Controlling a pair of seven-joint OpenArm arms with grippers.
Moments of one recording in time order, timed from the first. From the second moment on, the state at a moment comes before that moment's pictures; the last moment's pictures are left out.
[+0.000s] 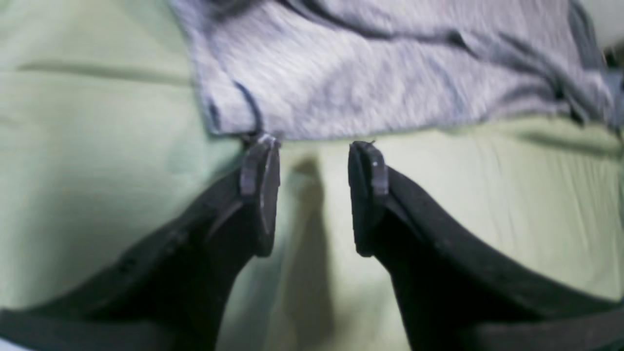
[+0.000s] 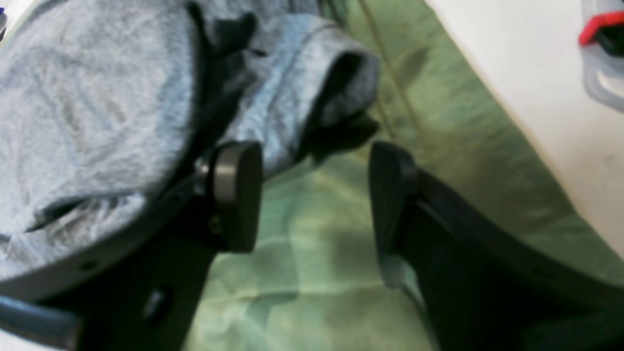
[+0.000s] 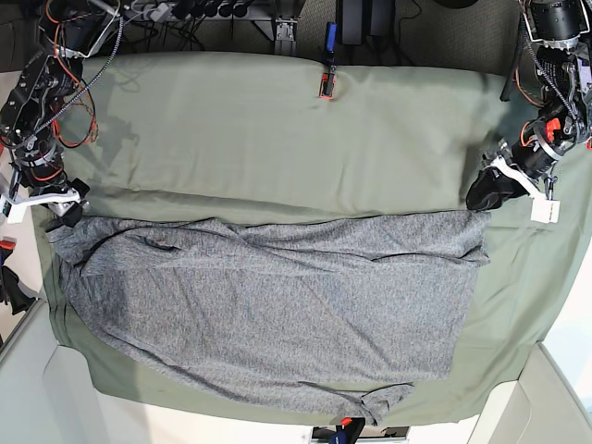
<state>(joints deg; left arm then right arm) 6.3 -23.6 -24.0 72.5 -46.5 -37.7 37.3 3.7 8.7 34.3 76.9 23.2 14.5 -36.2</state>
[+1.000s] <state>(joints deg) -8.6 -22.9 -15.1 54.2 -38.6 -34.2 25.9 10.9 5.0 30.4 69.3 18.9 14.9 -34.7</state>
